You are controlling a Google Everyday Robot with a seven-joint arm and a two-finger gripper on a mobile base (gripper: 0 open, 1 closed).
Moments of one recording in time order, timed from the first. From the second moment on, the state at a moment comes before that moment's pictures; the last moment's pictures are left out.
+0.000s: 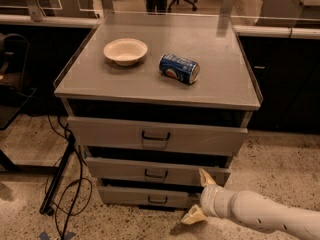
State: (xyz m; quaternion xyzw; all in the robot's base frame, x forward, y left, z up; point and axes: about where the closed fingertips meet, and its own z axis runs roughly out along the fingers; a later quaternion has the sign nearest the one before) arm 0.474 -0.125 0.473 -0.54 0.75 0.05 0.38
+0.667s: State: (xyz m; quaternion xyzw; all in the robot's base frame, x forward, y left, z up) arm 0.542 -0.112 0.455 -0.56 0.73 0.03 0.39
